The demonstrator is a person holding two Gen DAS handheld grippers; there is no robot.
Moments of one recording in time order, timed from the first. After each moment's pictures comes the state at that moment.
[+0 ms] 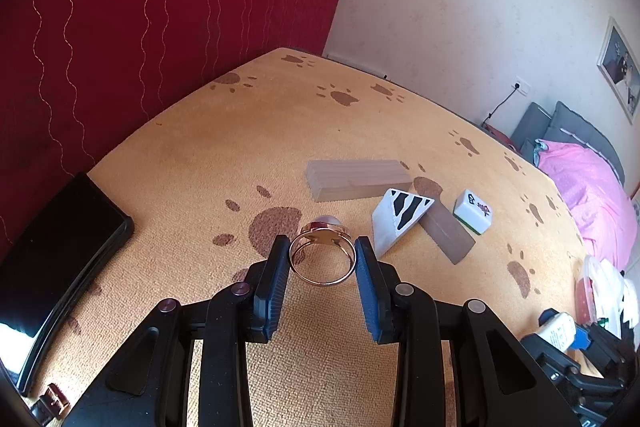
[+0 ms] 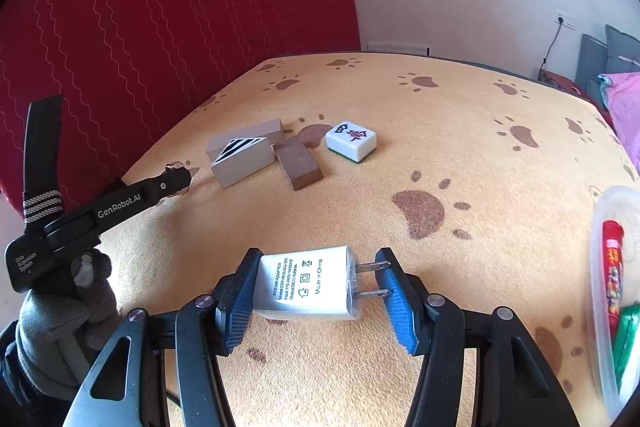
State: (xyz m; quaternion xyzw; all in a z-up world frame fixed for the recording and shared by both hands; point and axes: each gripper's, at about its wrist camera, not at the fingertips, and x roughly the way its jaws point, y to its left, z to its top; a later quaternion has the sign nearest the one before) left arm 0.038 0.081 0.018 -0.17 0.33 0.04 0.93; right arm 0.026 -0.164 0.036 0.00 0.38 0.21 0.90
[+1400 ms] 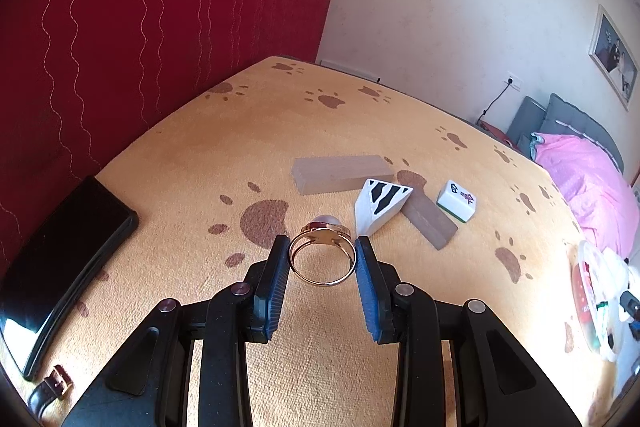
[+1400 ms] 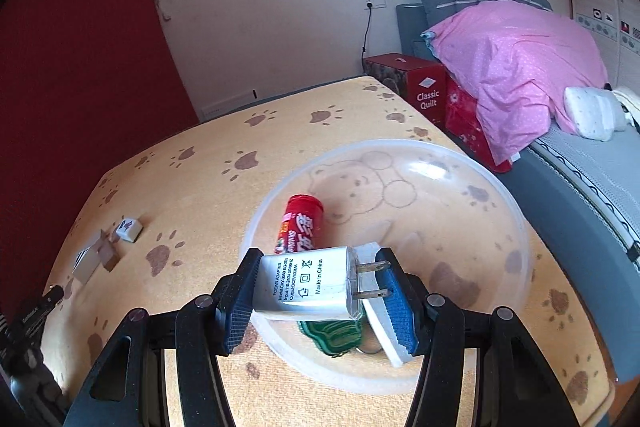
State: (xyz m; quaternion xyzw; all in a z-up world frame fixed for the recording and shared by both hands) left arm 0.029 0.067 0.024 -0.15 0.32 0.04 0.93; right arm -0.011 -0.368 0.058 0.14 0.33 -0.06 0.93
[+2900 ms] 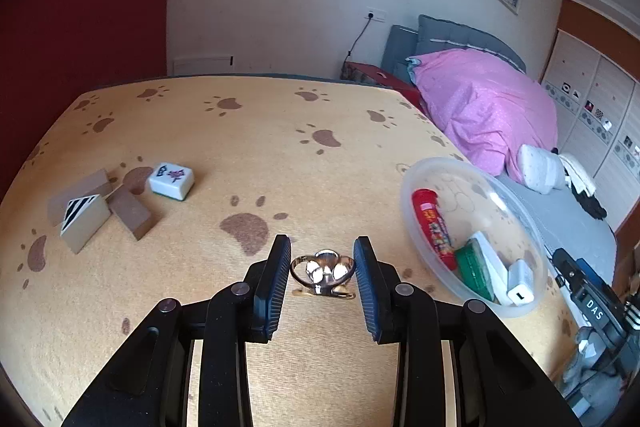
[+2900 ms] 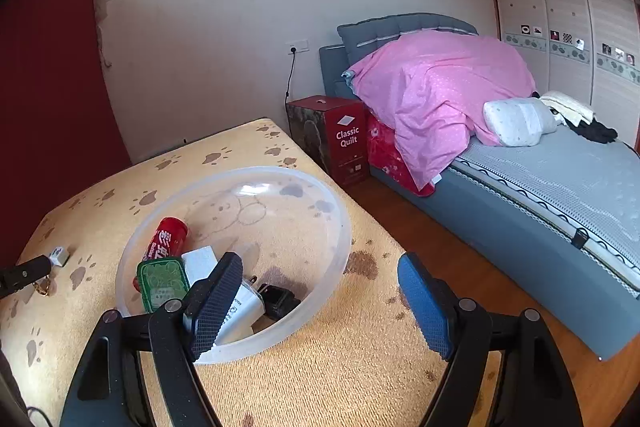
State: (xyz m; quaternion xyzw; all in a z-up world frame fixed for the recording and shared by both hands) left arm 0.024 -0.148 0.069 -0.04 0.35 -0.18 0.92; right arm -0.076 -0.434 0.042 0.13 0.25 -0.18 0.94
